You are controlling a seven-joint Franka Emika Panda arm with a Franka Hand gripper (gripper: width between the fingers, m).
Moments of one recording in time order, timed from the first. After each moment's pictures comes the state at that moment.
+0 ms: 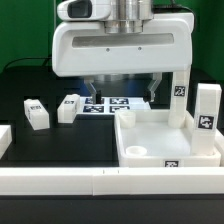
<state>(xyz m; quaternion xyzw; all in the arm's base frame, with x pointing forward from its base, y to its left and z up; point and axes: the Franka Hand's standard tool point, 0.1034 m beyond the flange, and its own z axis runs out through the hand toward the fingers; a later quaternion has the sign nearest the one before) 0.579 -0.016 0.096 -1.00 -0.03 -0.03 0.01</state>
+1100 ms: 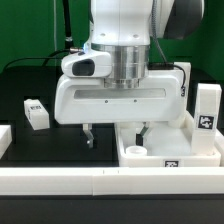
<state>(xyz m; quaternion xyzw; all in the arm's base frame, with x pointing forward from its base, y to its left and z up) 0.566 -0.020 0.014 -1.00 -0.05 -0.03 -0.01</state>
